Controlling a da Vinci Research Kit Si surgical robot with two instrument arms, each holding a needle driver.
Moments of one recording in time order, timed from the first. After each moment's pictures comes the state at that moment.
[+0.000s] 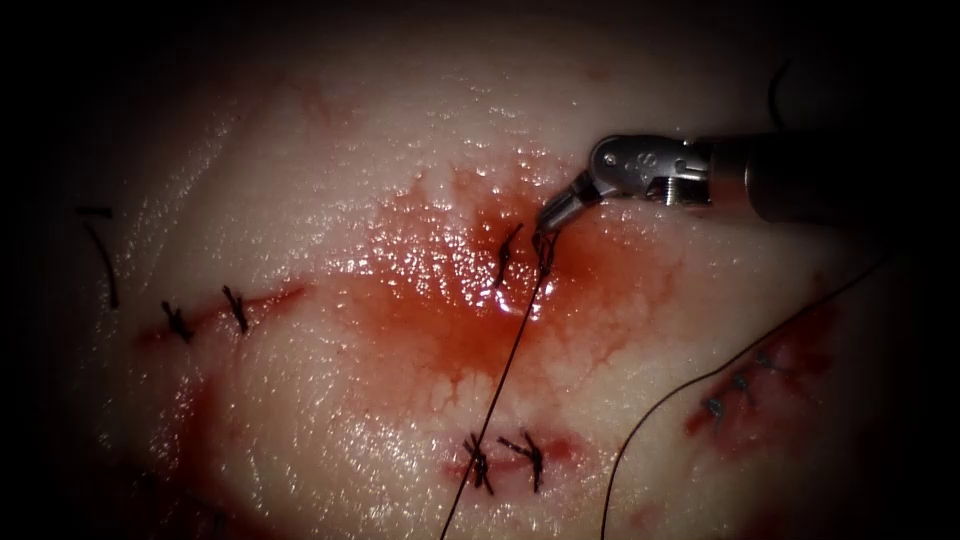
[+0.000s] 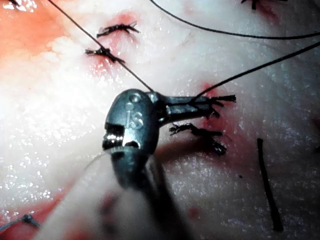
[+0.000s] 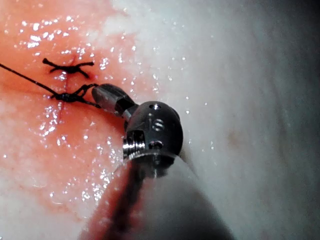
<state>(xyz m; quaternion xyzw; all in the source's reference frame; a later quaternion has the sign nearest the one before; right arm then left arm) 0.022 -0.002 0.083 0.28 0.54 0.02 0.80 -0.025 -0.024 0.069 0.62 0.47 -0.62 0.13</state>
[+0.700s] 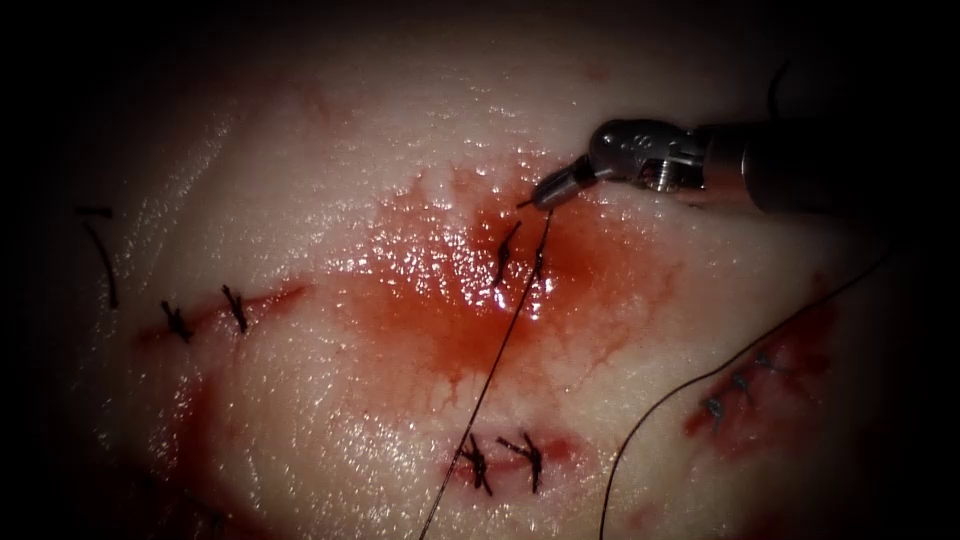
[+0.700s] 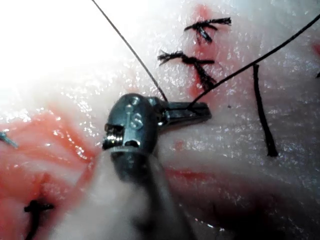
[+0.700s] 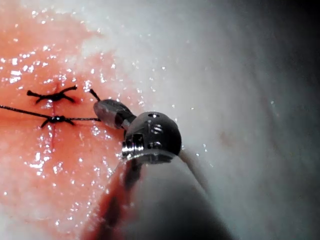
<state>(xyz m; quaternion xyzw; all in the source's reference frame) 0.022 0.000 0.083 0.28 0.51 0.14 0.81 -0.019 -0.035 0.076 0.57 0.52 -0.63 0.09</state>
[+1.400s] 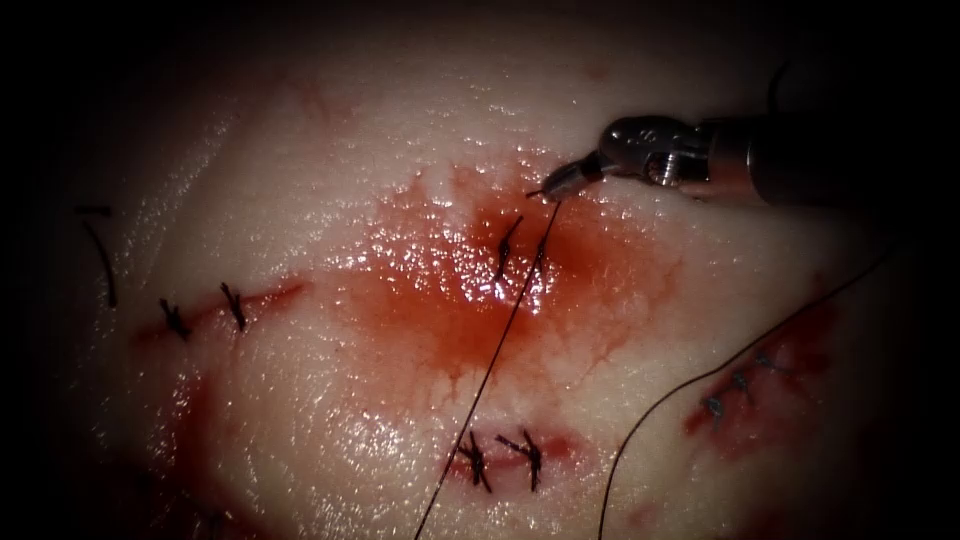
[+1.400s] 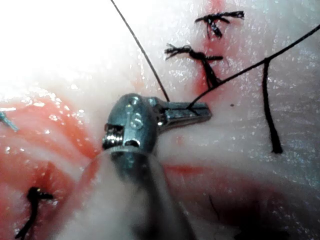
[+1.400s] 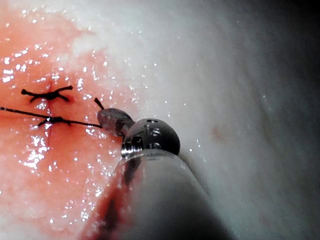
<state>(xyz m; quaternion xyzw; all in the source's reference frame) 0.020 0.001 0.084 0.26 0.48 0.17 0.82 -0.018 -0.037 0.080 0.57 0.52 -0.63 0.07</state>
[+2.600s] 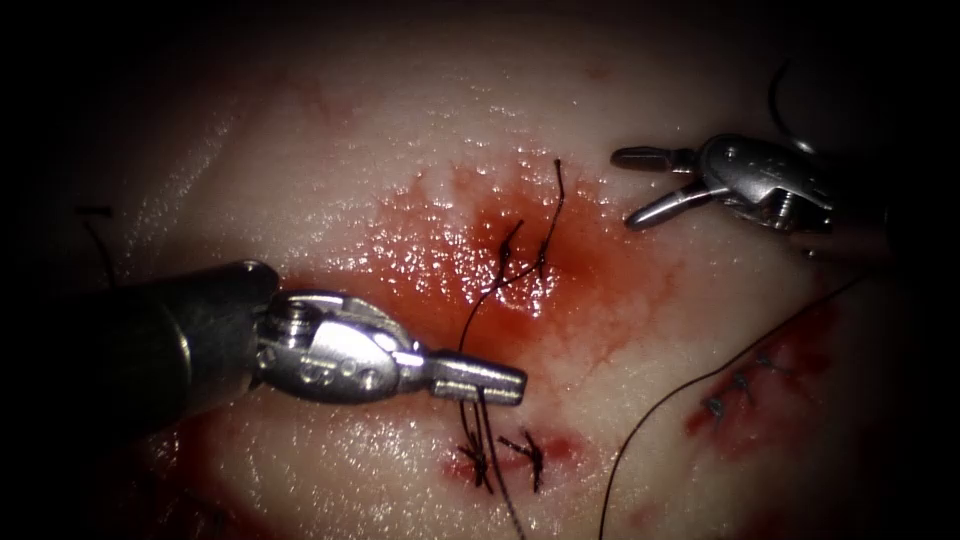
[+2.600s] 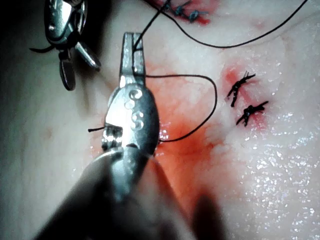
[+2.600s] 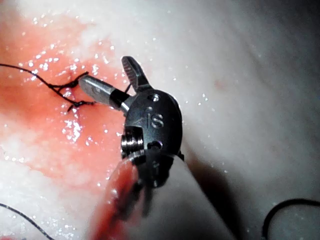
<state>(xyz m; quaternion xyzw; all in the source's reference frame) 0.015 -0.003 0.071 0.11 0.63 0.23 0.73 -0.027 0.000 0.057 0.66 -0.05 -0.73 0.16</state>
